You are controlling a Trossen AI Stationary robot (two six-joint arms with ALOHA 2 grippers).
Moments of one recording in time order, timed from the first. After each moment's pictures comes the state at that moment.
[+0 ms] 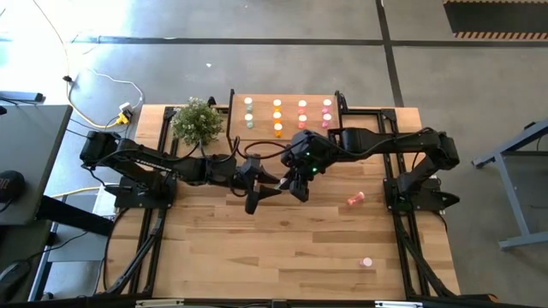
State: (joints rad) left arm 0.02 1.42 0.83 0.37 -0.01 -0.37; right arm 0.02 1.63 1.61 -0.77 -0.24 0.38
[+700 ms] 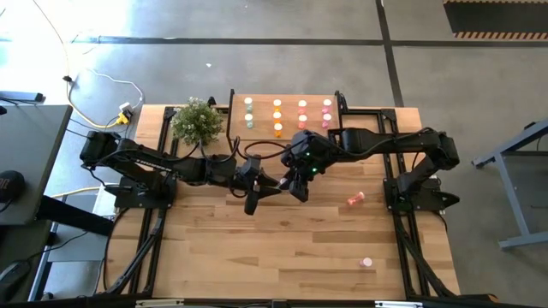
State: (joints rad) left arm 0.02 1.42 0.83 0.37 0.00 -0.36; right arm 0.02 1.63 1.61 -0.77 -0.24 0.40
